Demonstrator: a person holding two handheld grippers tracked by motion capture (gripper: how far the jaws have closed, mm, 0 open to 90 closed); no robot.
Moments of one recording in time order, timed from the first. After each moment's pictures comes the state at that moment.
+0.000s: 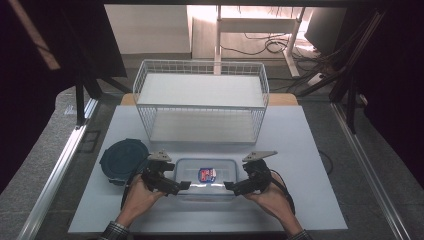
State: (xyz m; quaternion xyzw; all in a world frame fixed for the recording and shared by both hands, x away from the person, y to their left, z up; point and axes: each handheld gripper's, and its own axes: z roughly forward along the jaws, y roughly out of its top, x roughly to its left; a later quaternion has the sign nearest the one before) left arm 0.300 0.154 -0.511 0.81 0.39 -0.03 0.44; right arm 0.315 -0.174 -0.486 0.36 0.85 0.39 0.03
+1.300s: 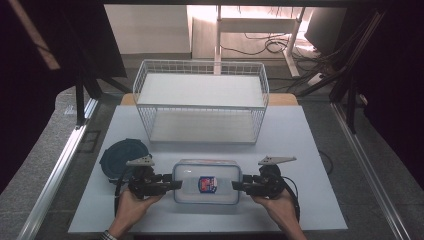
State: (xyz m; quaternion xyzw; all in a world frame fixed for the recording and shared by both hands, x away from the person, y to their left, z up) left arm 0.267 0.179 -0.497 0.76 0.42 -0.05 0.50; right arm 0.292 -0.205 -0.472 0.39 0.80 0.45 -0.03
